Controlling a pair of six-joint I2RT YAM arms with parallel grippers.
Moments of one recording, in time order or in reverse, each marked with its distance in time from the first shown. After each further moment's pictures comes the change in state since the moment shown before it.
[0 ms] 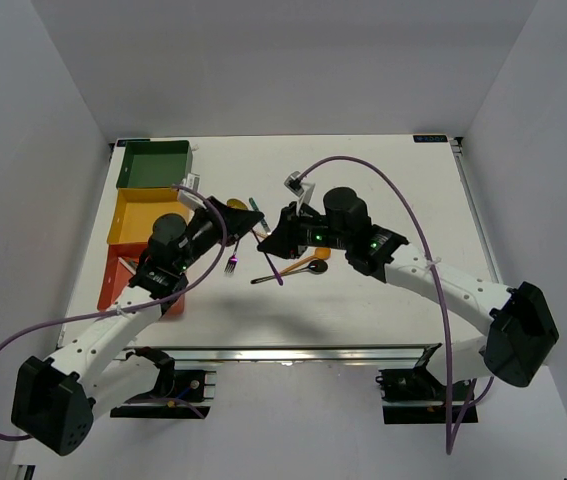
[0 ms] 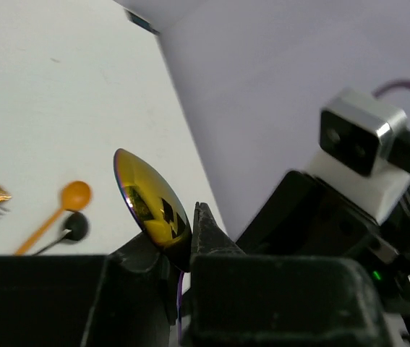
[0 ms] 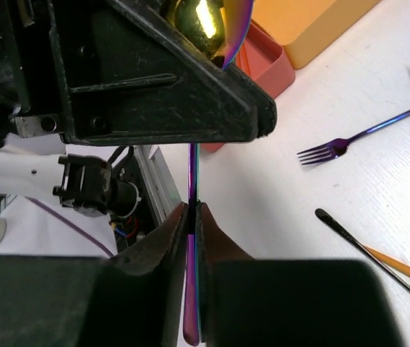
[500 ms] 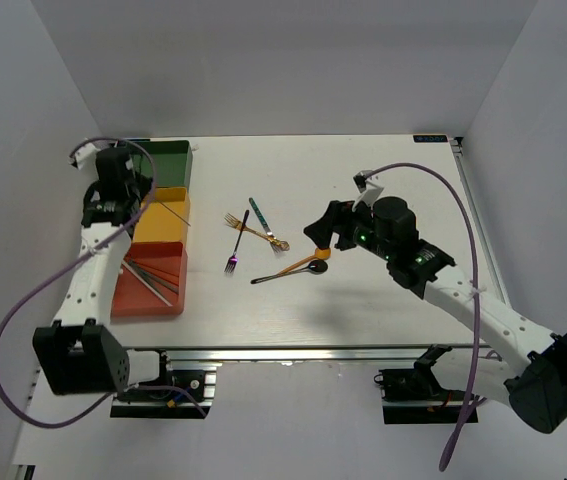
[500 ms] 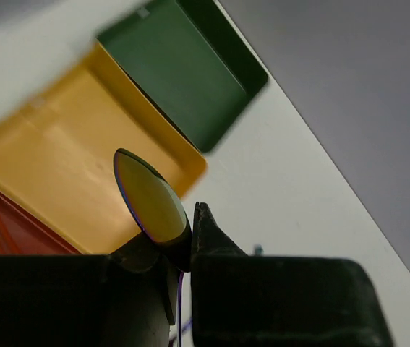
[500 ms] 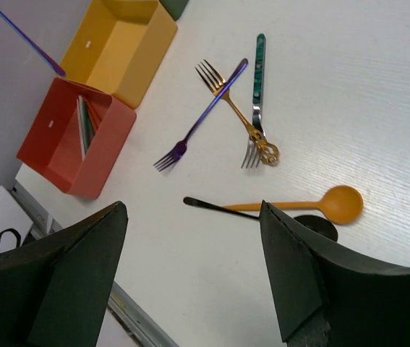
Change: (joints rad) left arm 0.457 0.251 0.521 -0.778 -0.586 0.208; right arm -0.179 -0.249 -0.182 -0.104 0.333 0.017
